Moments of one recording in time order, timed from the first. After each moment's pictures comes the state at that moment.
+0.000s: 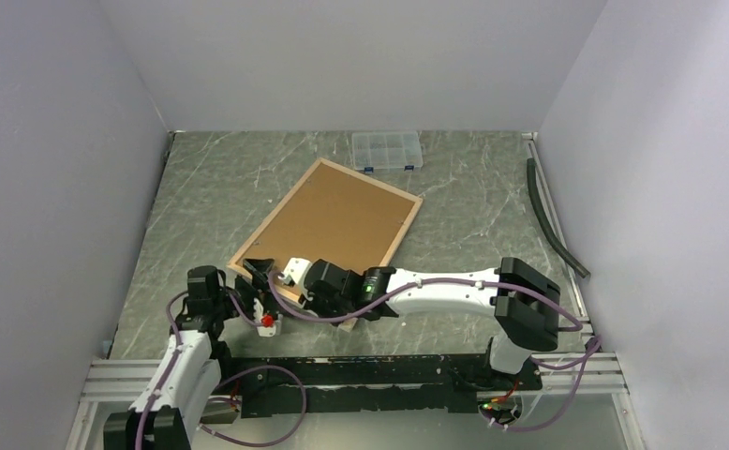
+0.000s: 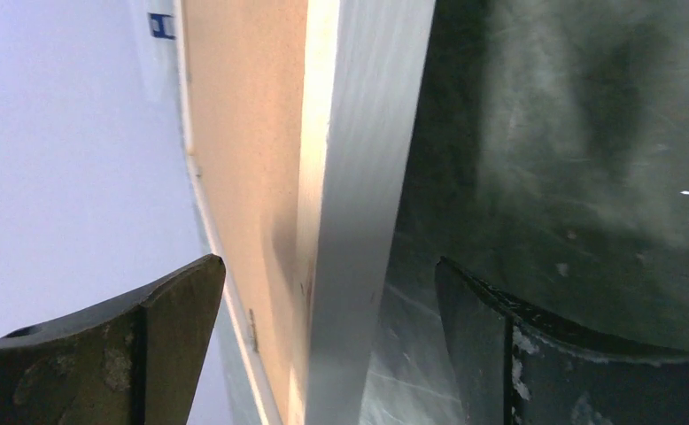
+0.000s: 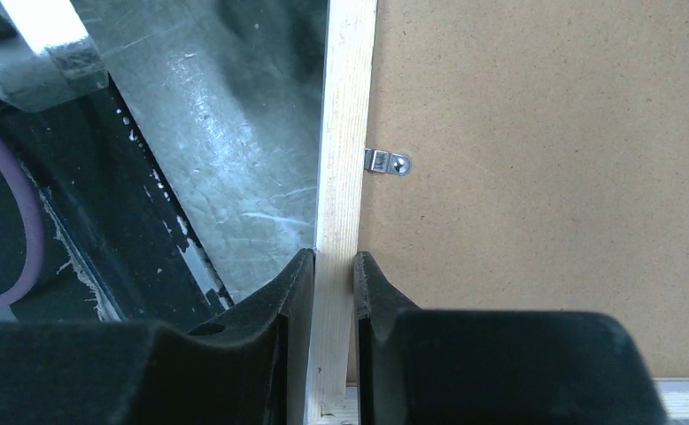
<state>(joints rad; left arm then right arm) 0.07 0.69 0.11 -0.19 0.82 1.85 1.28 1.67 1.12 -0.34 0.06 0.11</state>
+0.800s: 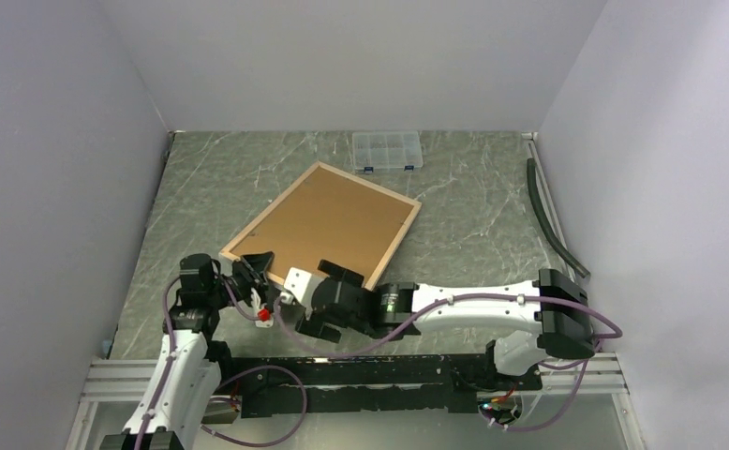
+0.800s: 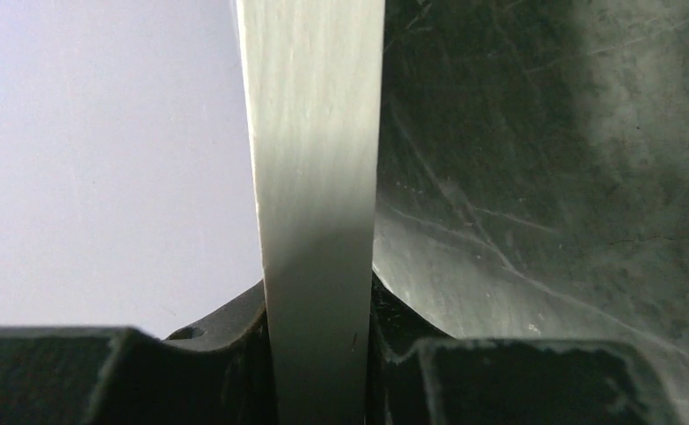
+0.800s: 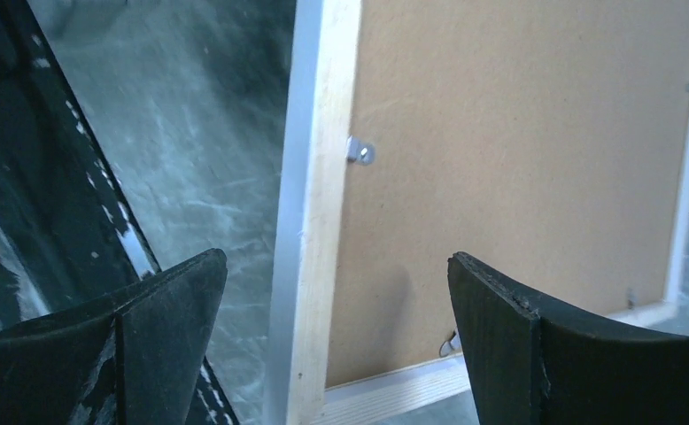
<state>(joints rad) 0.04 0.61 0.20 -0.15 0.87 1.86 1.39 1.50 1.12 -0.37 0.35 -0.04</state>
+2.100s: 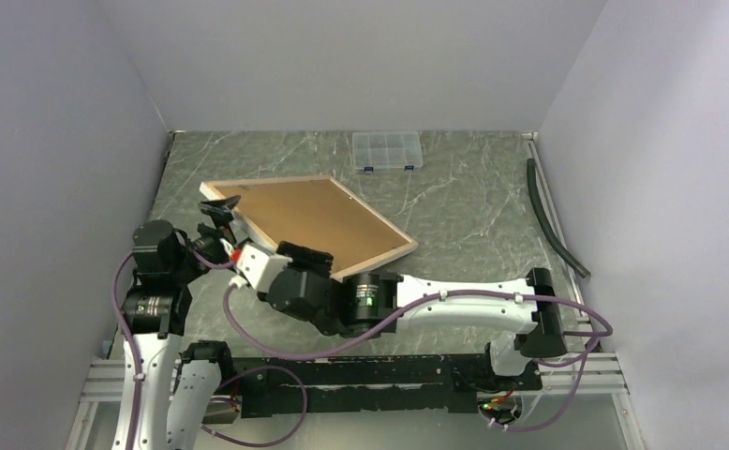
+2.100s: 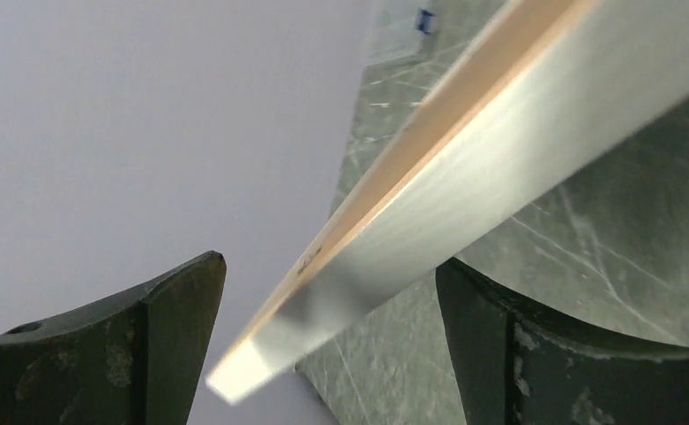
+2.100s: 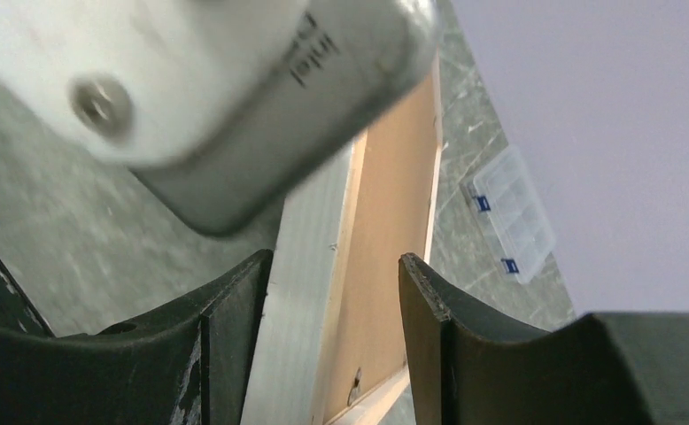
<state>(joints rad) 0.04 0.59 0.75 -0.50 0.77 1.31 1.51 1.63 1.56 -0.53 0.75 -0.24</state>
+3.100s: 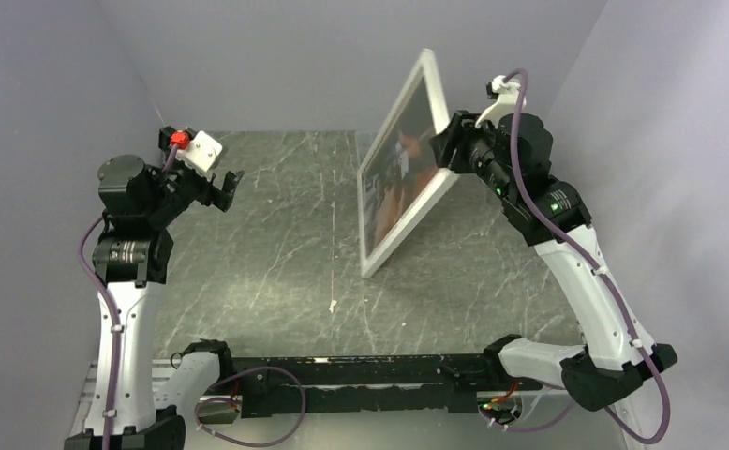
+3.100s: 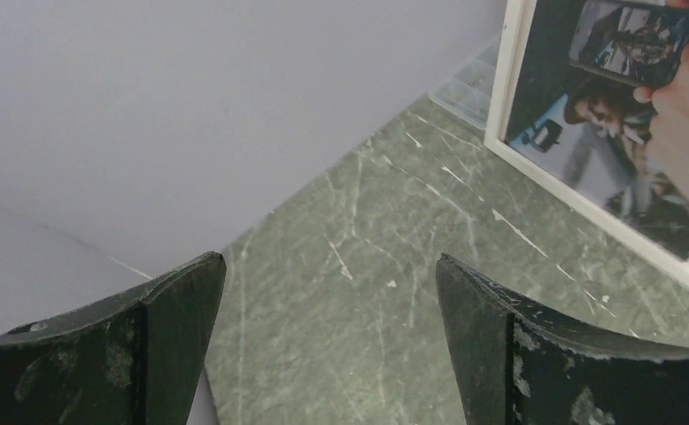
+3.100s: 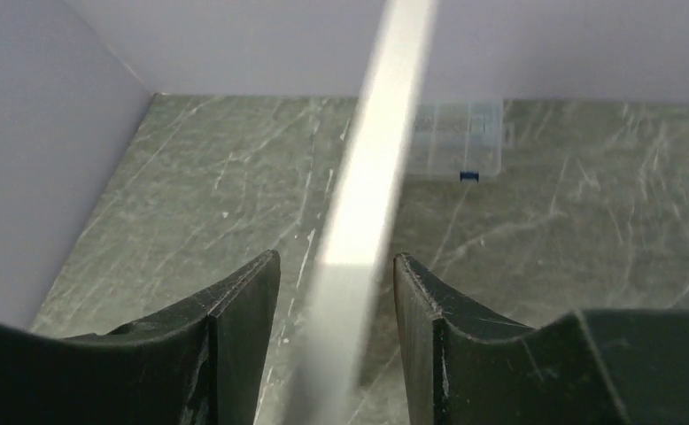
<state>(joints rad) 0.04 0.88 1.24 -0.44 0.49 0.47 0.52 1.20 1.59 -0.57 0.15 0.30</state>
